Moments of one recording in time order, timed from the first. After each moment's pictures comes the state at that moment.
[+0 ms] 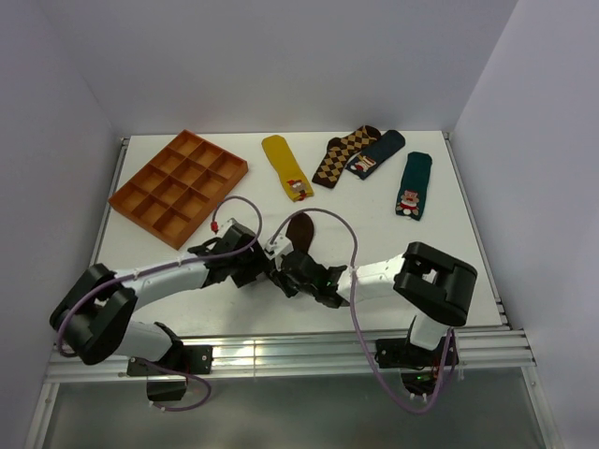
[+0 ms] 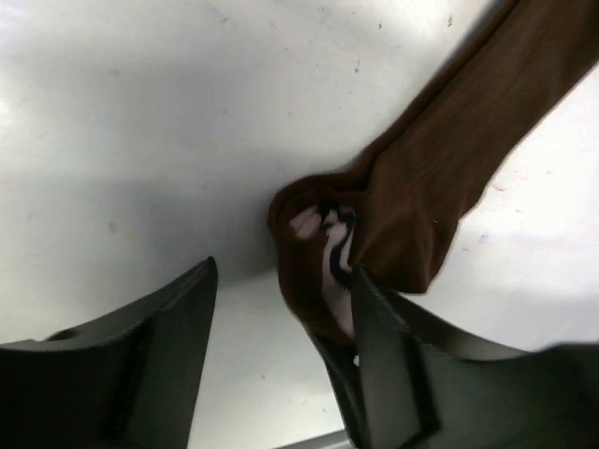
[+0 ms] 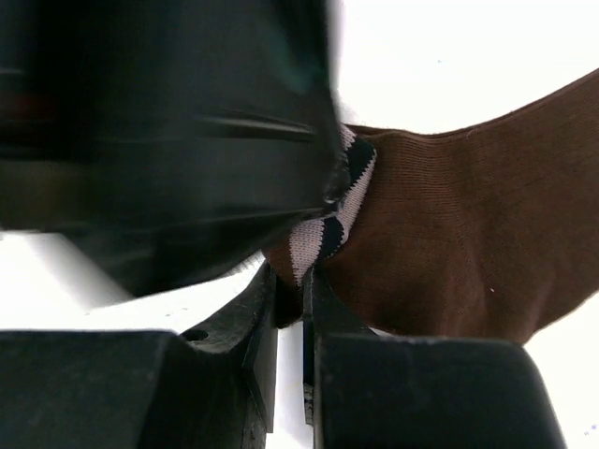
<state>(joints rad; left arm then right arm) -0.72 1.42 0.66 -0.23 -0.08 -1.17 1.11 1.67 0.67 0.33 0.22 0.23</state>
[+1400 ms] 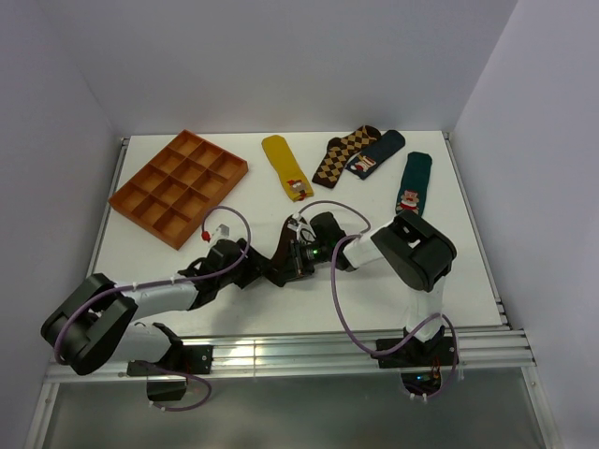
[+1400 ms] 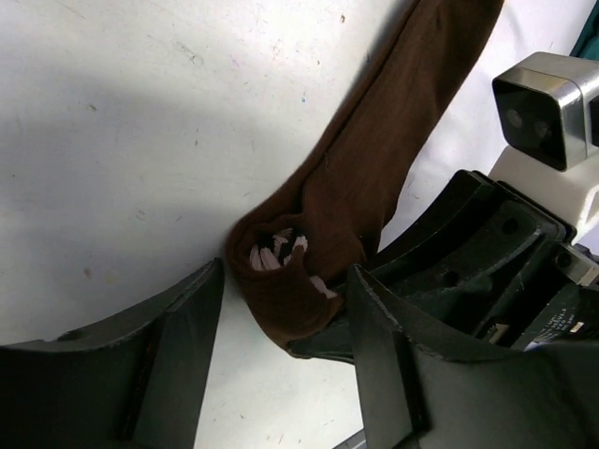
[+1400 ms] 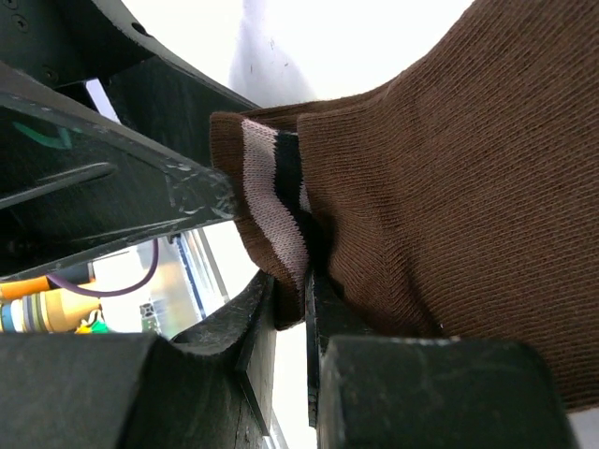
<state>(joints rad) -0.69 1.30 0.36 0.27 -0.07 -1.23 0.67 1.91 0.73 0.47 -0.78 0.71</state>
